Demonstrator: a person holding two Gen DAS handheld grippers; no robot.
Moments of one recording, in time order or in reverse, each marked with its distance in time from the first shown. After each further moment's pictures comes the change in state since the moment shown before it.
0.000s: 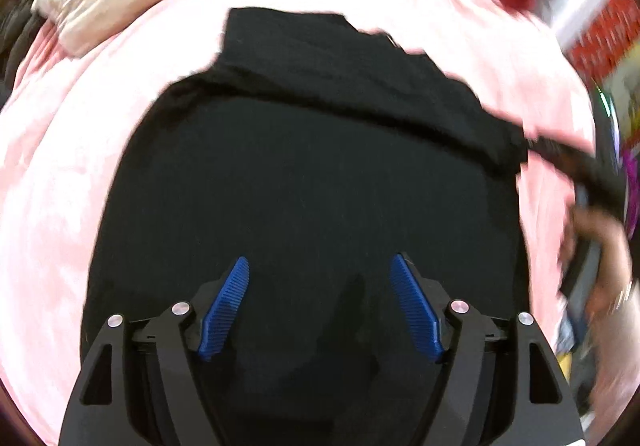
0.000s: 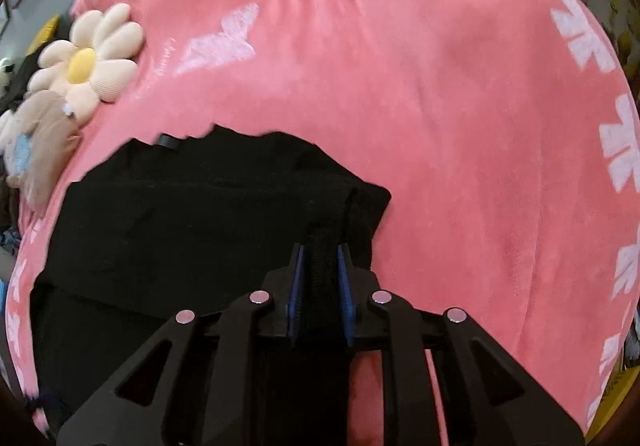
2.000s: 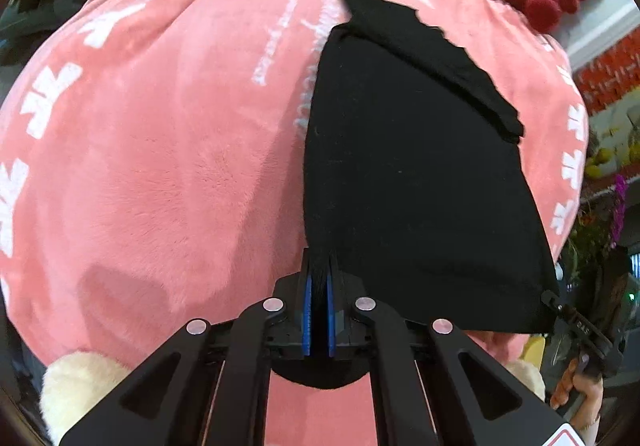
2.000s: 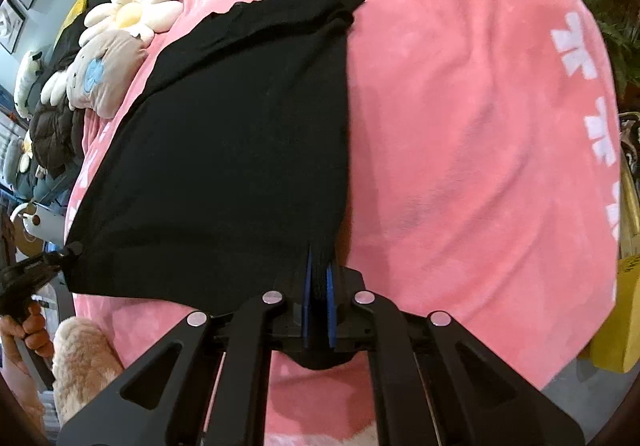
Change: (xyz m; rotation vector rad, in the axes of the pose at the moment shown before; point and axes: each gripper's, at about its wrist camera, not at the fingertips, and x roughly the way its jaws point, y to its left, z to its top) left arm -0.129 0.098 -0.113 -0.105 0.101 -0.001; right arm -0.187 -0.010 -0.232 0.101 0.259 0.134
